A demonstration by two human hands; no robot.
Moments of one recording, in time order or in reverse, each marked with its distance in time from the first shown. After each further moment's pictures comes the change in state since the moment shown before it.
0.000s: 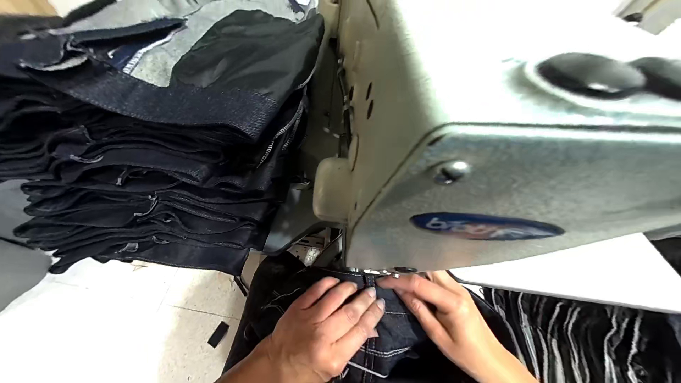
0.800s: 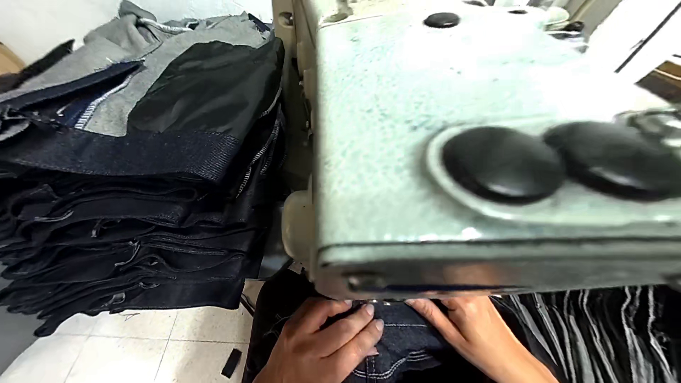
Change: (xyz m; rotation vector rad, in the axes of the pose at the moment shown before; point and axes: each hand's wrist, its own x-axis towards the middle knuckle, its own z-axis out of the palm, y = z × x) left_hand 0.008 -0.015 -0.004 -0.251 -0.087 -0.097; right_hand -0.003 0.017 -0.011 -0.197 0.078 0.032
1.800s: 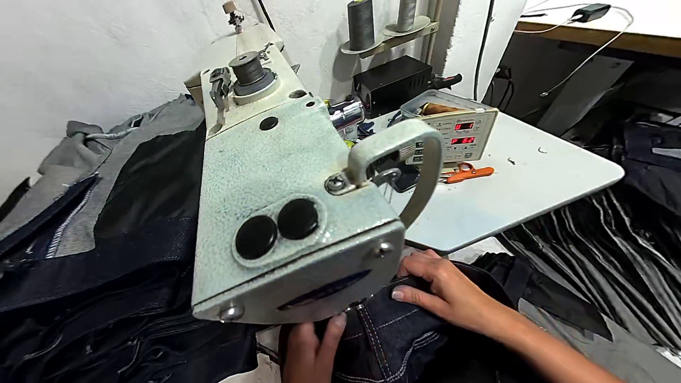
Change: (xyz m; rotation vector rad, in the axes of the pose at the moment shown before) left_hand 0.011 -0.010 -0.006 -0.489 -0.113 -0.786; right_hand -0.014 0.013 0.007 0.138 0.001 0.166
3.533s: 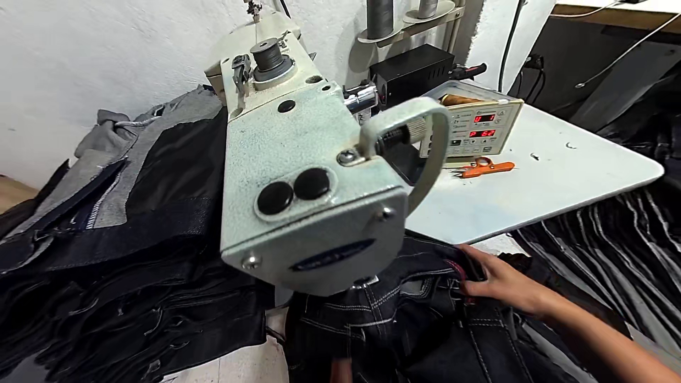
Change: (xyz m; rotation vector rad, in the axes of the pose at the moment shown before) left_hand -0.097 -0.033 0.037 0.075 -0.083 0.070; right_hand -0.051 0.056 -0.043 0.451 -0.186 0.817
